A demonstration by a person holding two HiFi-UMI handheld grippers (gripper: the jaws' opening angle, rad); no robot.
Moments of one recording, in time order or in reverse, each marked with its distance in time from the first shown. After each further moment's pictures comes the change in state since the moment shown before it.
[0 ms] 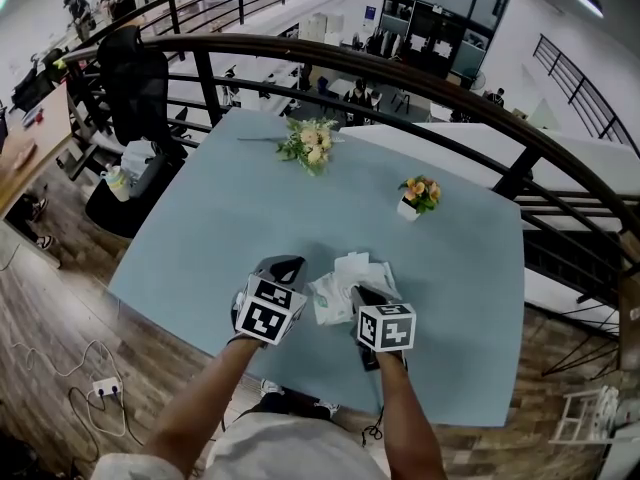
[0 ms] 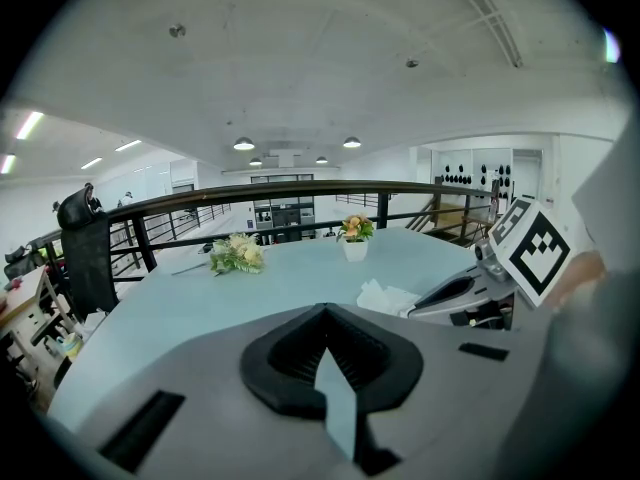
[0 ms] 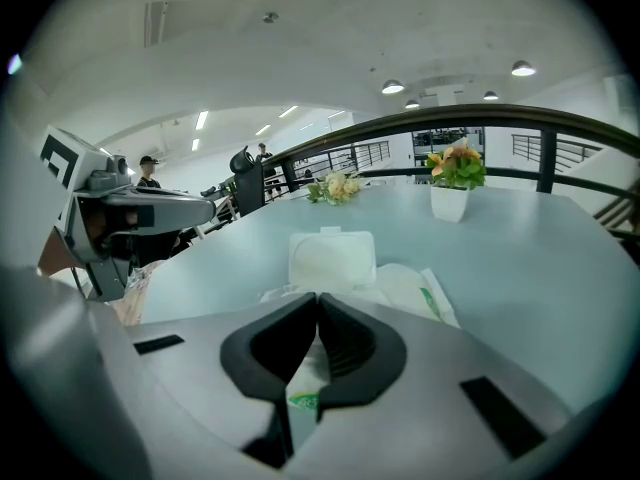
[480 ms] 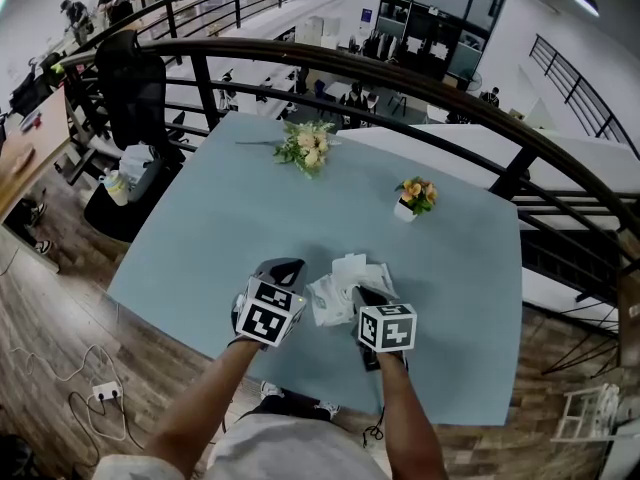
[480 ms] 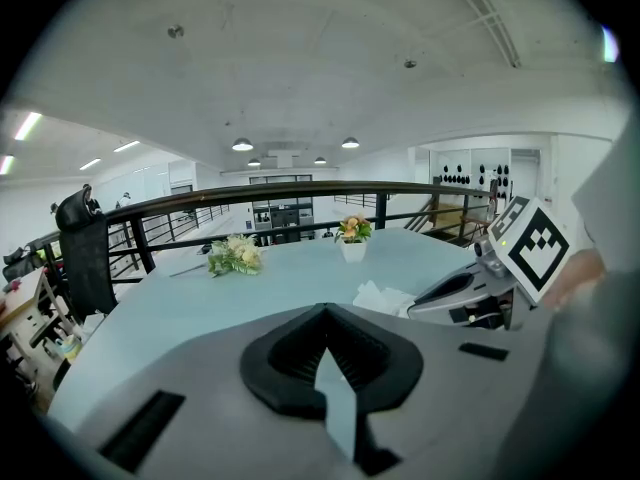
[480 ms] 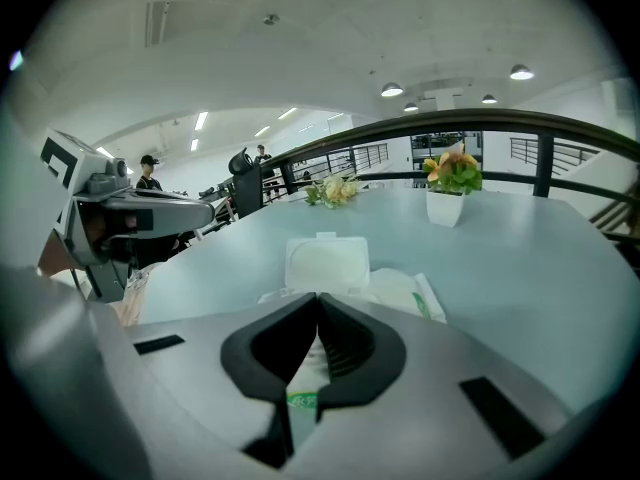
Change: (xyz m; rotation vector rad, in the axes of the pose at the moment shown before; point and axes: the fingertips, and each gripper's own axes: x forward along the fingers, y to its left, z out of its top) left arm 0.001 -0.003 0.000 0.006 -0.003 -0.006; right arm -0.003 -0.004 0.003 -0.005 -0.010 -0.012
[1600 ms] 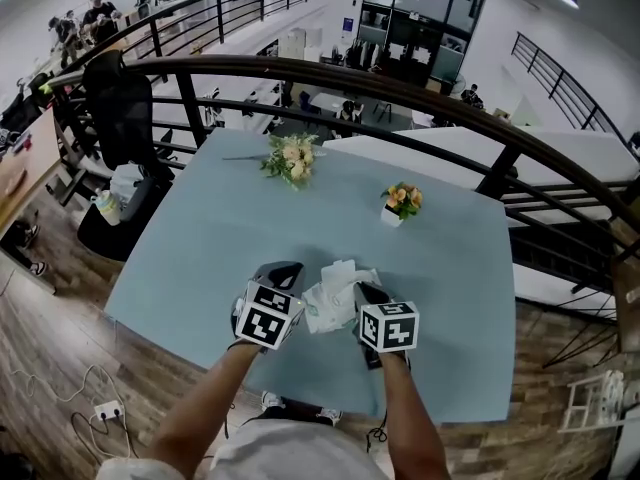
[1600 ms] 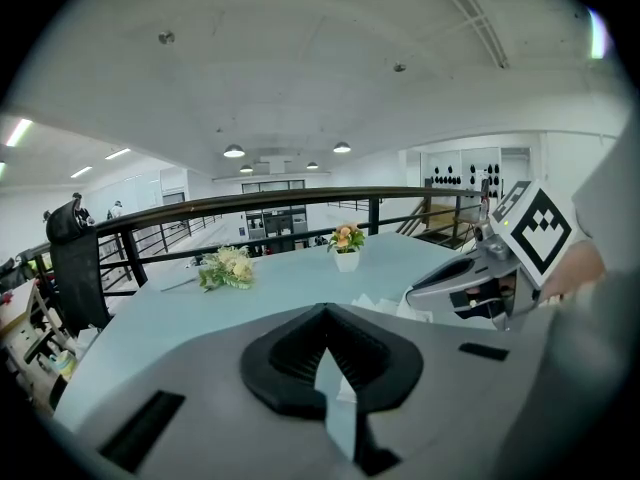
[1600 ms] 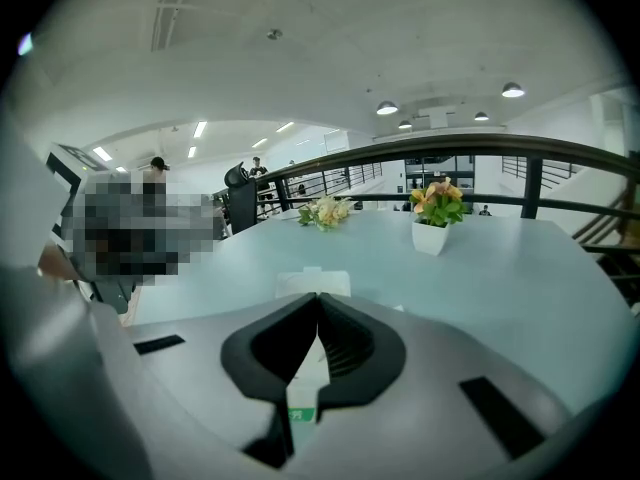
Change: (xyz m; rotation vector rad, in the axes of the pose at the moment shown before) left arm 0.003 -0.011 0.025 0.038 -0.029 -0.031; right arm -0.025 -0.012 0.036 -0.018 -0.084 -0.050
